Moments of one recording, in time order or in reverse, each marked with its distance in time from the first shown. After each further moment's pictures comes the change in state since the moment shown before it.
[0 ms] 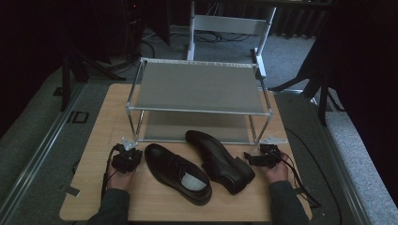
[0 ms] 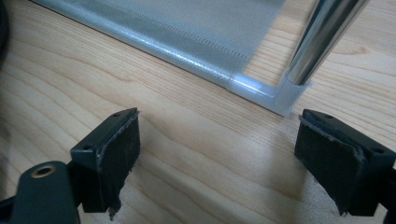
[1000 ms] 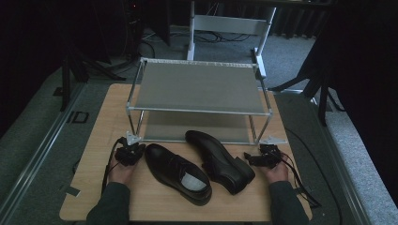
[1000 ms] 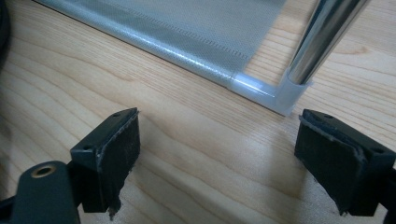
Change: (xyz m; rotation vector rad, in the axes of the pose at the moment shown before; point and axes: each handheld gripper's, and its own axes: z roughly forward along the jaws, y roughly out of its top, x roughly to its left) left arm 0.008 0.013 0.022 -0.038 -0.076 0.103; right arm 0.000 0.000 0.000 0.000 0.002 -0.003
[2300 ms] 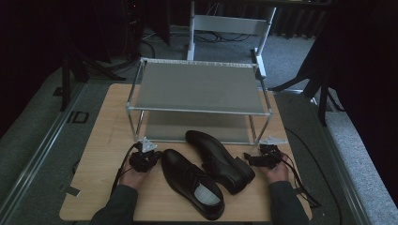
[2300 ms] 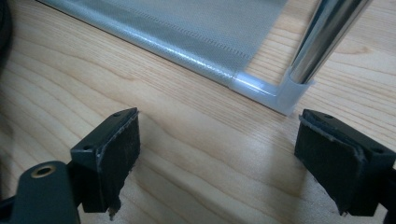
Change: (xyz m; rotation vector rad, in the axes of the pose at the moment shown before) left arm -0.048 0.005 -0.004 0.013 -0.131 0.095; right arm 0.000 0.000 0.000 0.001 0.003 -0.003
